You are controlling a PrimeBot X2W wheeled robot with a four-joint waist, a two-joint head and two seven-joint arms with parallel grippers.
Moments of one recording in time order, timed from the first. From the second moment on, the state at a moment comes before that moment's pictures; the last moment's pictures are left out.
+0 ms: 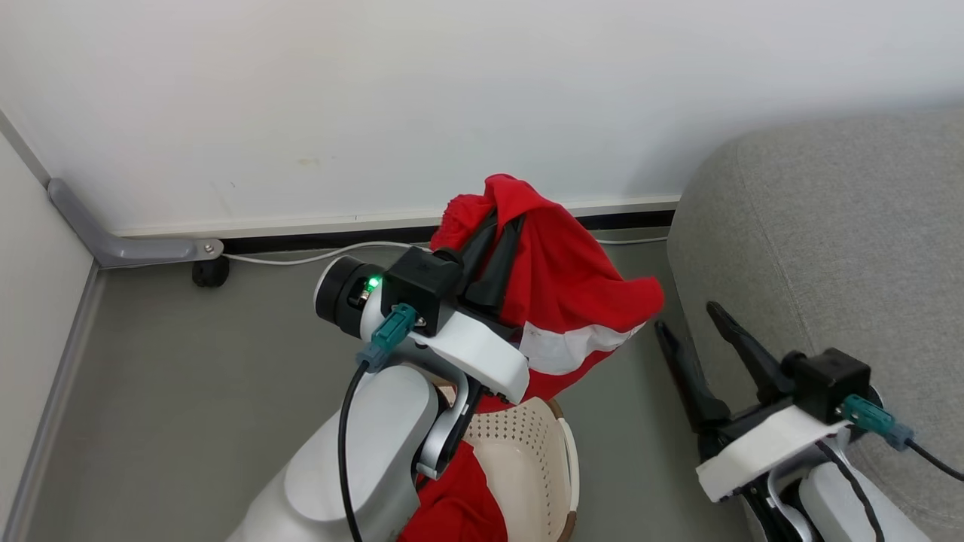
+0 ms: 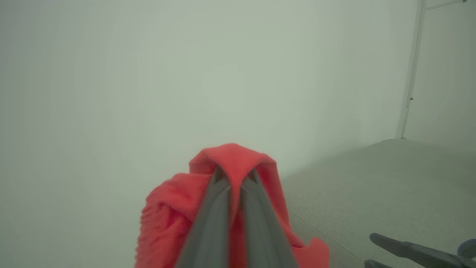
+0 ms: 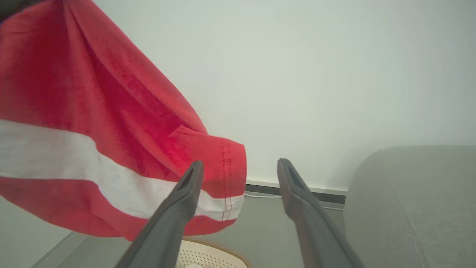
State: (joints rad) left arm -0.59 0.04 -0.70 0.32 -0.47 0.18 -0.24; right arm -0.27 -0.24 0.43 0.31 0.46 0.13 -0.26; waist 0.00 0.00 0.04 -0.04
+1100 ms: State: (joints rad) left arm -0.64 0.04 -0.88 0.30 -0.57 0.23 -0.25; right arm -0.61 -0.28 0.94 0.45 0.63 0.13 -0.26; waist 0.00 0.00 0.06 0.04
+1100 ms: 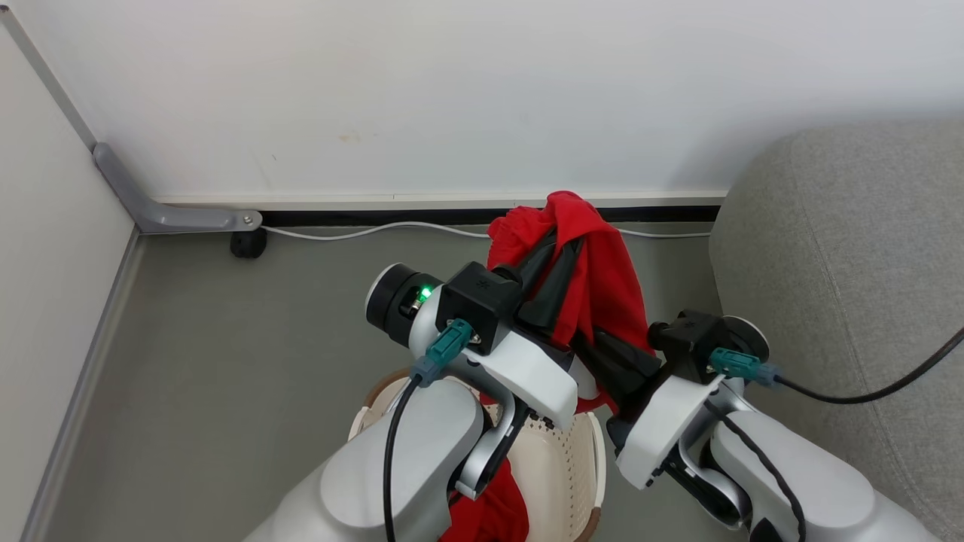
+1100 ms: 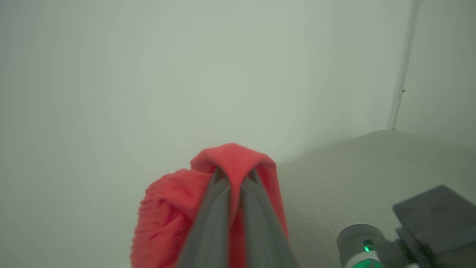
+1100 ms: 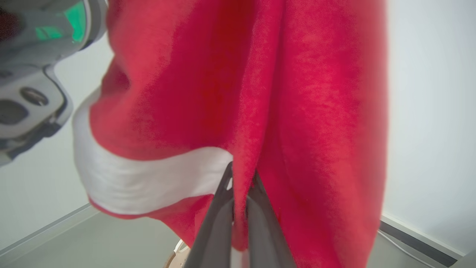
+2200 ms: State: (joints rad) left arm -0.60 0.04 -0.85 0.39 -0.56 0.01 -0.26; right arm -0.51 -0.34 0.54 0.33 0.60 0.13 -0.26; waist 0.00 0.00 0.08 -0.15
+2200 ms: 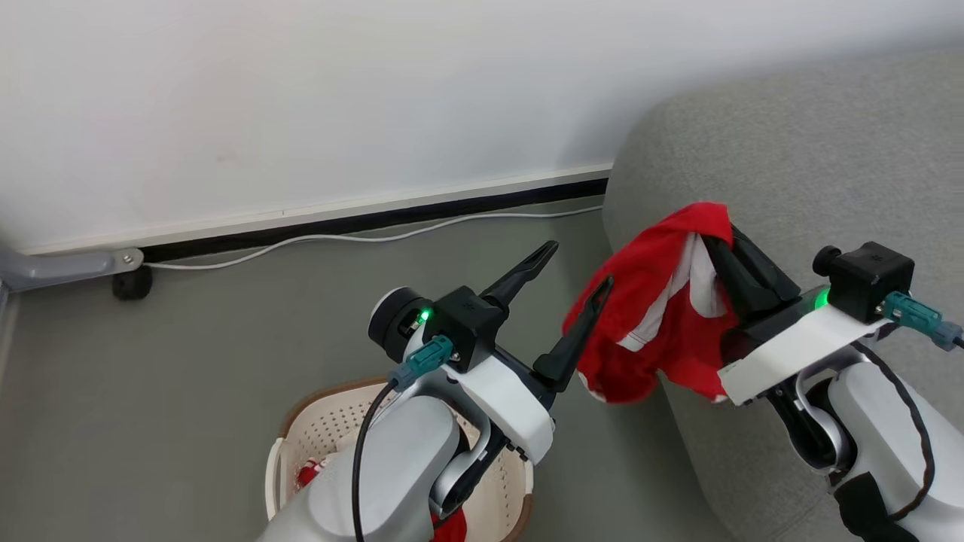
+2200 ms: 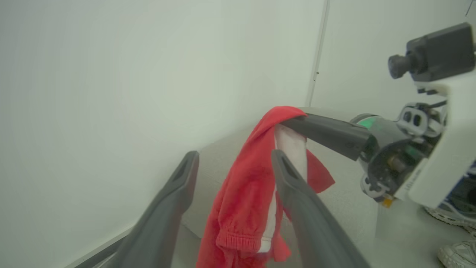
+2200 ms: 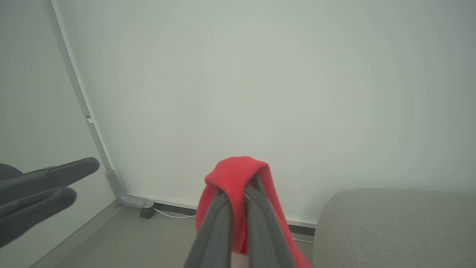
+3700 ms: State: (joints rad) left arm -0.55 0.05 -0.87 0.39 -0.49 -0.10 -0.26; right arm -0.69 -0.46 0.25 0.25 0.57 0.13 -0.26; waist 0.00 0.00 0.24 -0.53
